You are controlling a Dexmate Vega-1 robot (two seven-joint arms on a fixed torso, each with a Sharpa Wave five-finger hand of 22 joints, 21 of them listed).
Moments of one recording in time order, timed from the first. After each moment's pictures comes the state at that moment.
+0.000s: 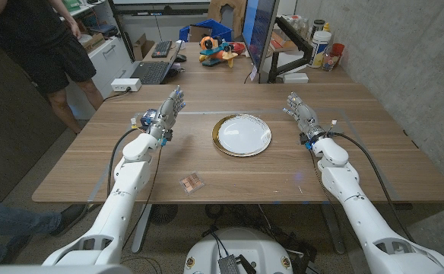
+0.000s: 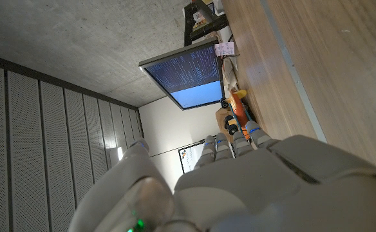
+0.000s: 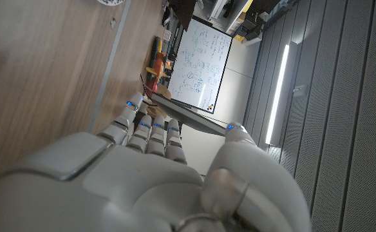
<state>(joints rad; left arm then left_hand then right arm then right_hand) 0.88 0.19 -0.05 -1.33 -0.21 -0.14 -0.32 0.28 0.01 0.28 0.06 0.23 -0.03 0.10 0.19 0.17 -0.08 0.07 0.21 0.27 -0.12 0.09 0.19 0.18 -0.17 0.03 0.46 0.17 -0.90 -0.19 -0.03 -1.29 0.28 0.23 0.20 0.39 0.02 0.24 0.04 0.22 0.16 0.08 0.21 0.20 0.08 0.09 0.32 0.21 0.04 0.04 0.24 0.28 0.12 0.01 0.59 0.16</state>
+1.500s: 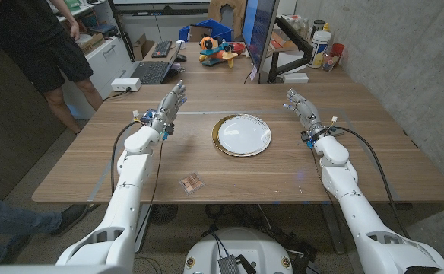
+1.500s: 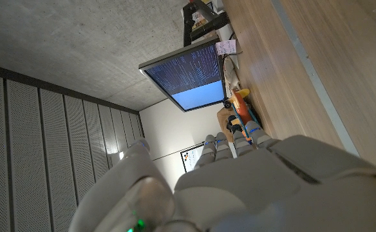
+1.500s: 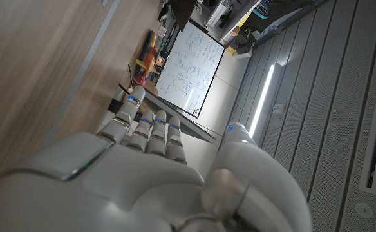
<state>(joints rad) 0.83 0.08 -0.15 -1.35 -0.07 -0.10 -0.38 0.28 0.01 0.28 0.05 0.22 -0.02 0.10 0.19 0.17 -0.07 0.07 0.21 0.25 -0.12 0.09 0.19 0.18 -0.17 0.05 0.43 0.17 -0.85 -0.14 0.03 -1.20 0.08 0.40 0.26 0.39 0.02 0.23 0.03 0.23 0.21 0.06 0.21 0.20 0.15 0.08 0.30 0.20 0.11 0.02 0.25 0.25 0.21 0.01 0.56 0.16</state>
